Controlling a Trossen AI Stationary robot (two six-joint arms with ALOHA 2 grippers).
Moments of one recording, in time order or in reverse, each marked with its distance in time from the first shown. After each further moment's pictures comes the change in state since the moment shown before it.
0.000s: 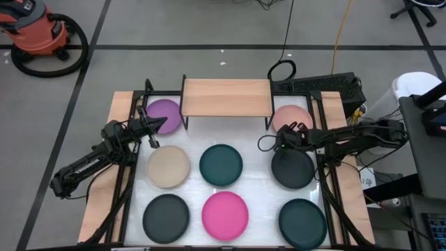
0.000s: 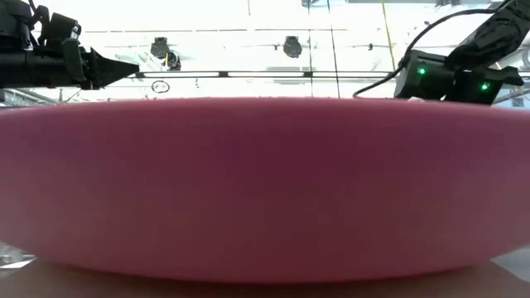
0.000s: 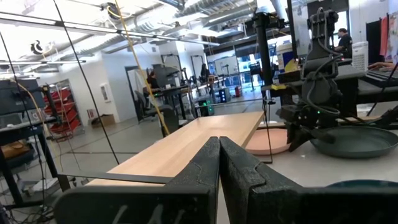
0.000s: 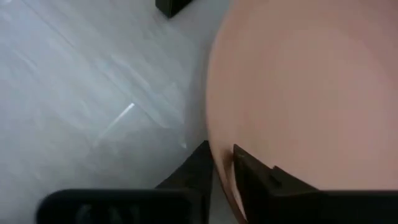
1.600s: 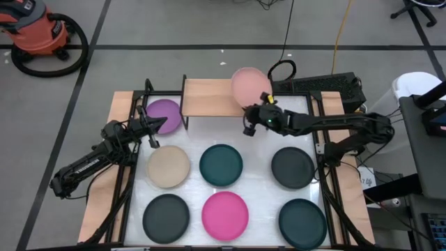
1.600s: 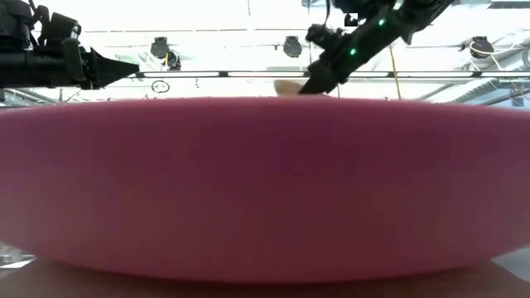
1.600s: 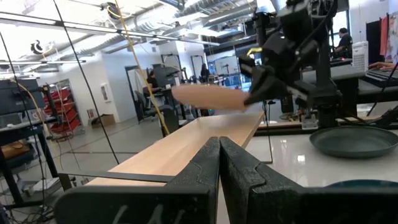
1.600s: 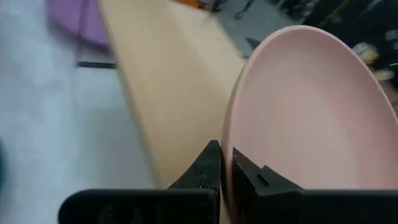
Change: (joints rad) left arm 0.000 0.000 0.000 0.000 0.000 0.000; right arm -0.037 0.184 0.493 0.502 -0.009 -0.843
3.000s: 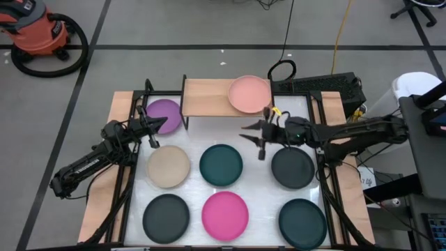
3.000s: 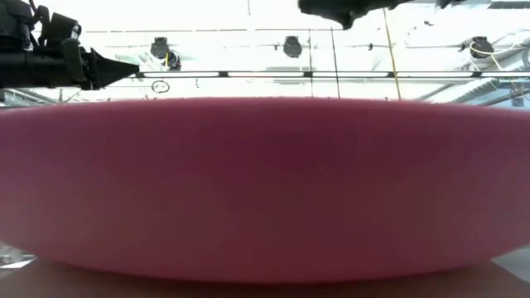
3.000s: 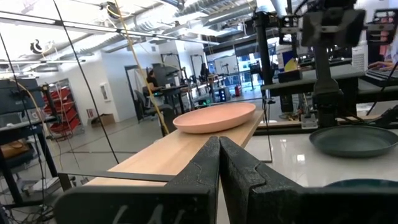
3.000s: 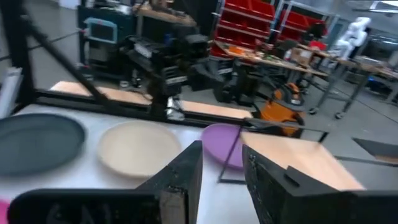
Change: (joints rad) left arm 0.000 0.000 0.000 -0.001 0.000 0.000; right arm 0.257 -0.264 -0.097 0.188 -0.288 0.095
